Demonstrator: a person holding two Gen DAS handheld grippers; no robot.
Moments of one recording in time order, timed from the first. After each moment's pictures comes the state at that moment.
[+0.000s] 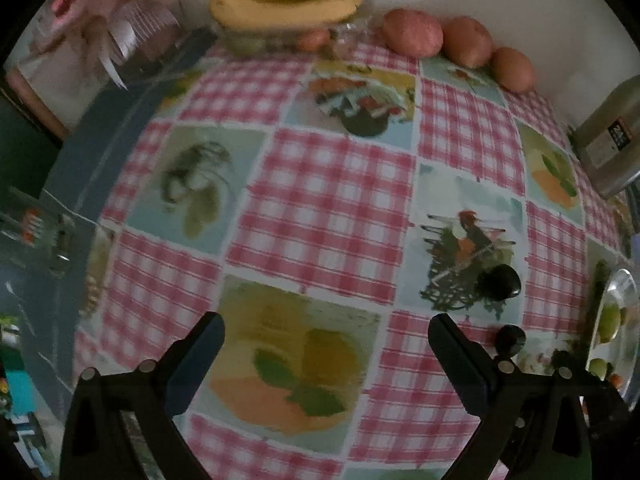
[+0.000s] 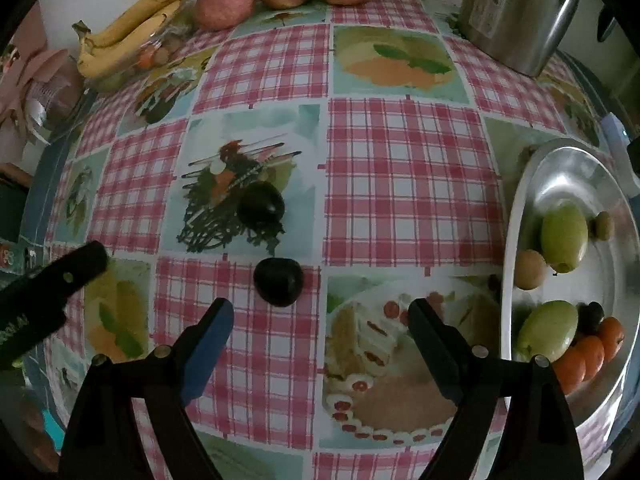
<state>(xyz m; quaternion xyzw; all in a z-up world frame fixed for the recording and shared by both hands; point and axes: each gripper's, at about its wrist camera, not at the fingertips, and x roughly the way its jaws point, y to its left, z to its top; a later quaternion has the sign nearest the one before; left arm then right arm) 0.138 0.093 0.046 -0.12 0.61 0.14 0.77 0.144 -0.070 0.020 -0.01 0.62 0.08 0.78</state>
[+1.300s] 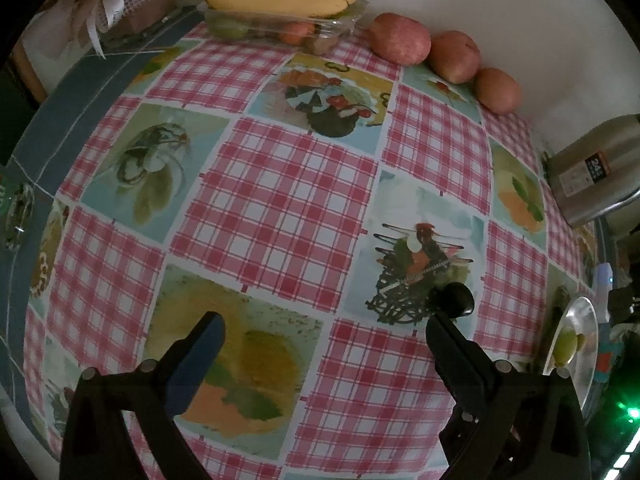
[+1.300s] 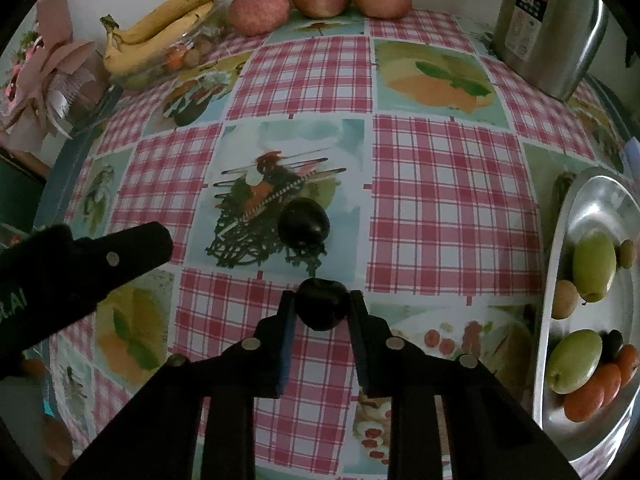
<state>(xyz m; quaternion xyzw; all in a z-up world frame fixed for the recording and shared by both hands) 0.147 0.091 0.044 -0.20 0.59 0.10 0.77 0.148 -0.050 0.015 -0.01 0.60 0.13 0.79</state>
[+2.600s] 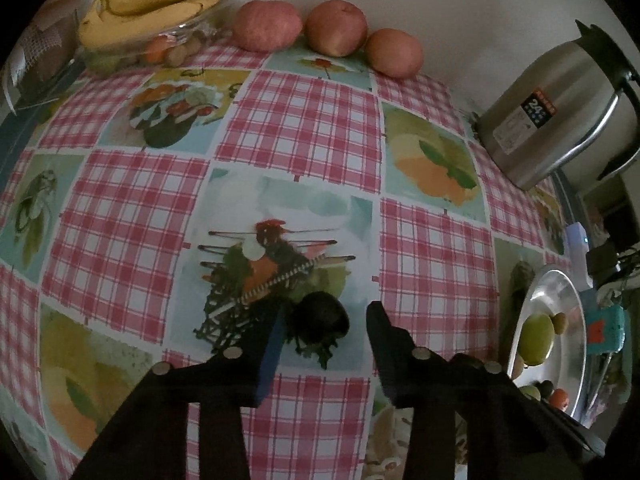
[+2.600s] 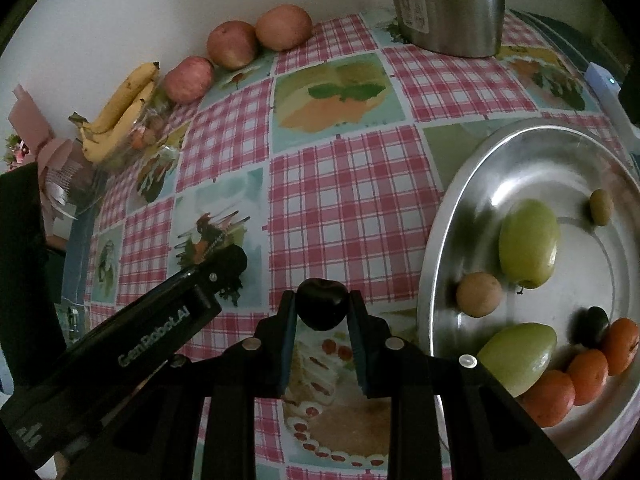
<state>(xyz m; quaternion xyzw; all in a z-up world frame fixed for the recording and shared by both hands) 0.186 0.000 0.023 -0.17 0.56 0.01 0.81 0.154 -0.146 0.038 0.11 0.59 0.10 0.80</state>
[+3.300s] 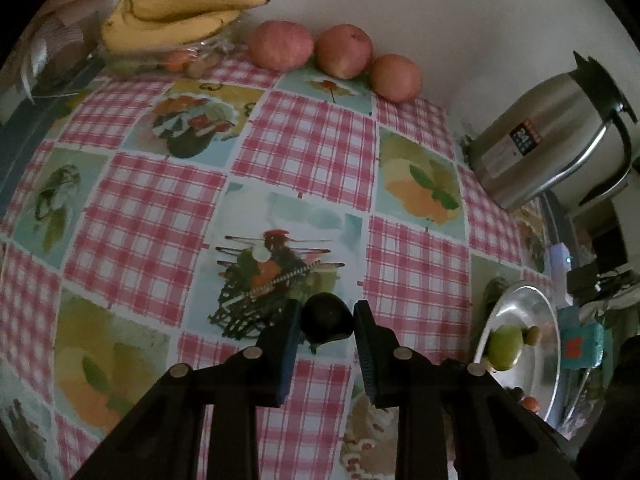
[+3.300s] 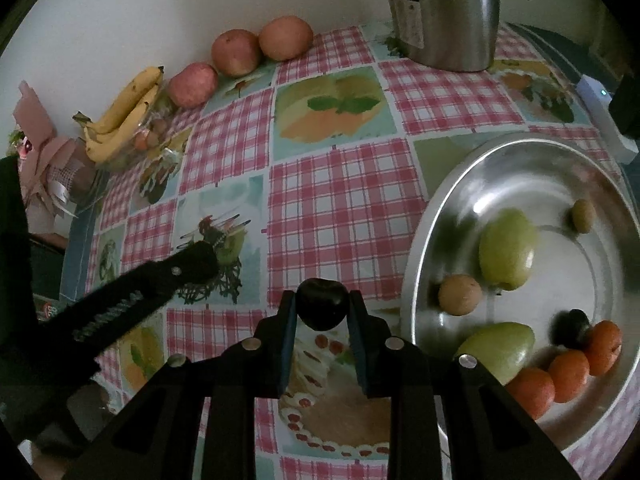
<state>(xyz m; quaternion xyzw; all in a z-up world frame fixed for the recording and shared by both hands) 0.170 0.008 0.059 -0.20 0.55 0.02 0.81 0.150 -0.153 0.051 0.10 0.58 0.10 0.80</state>
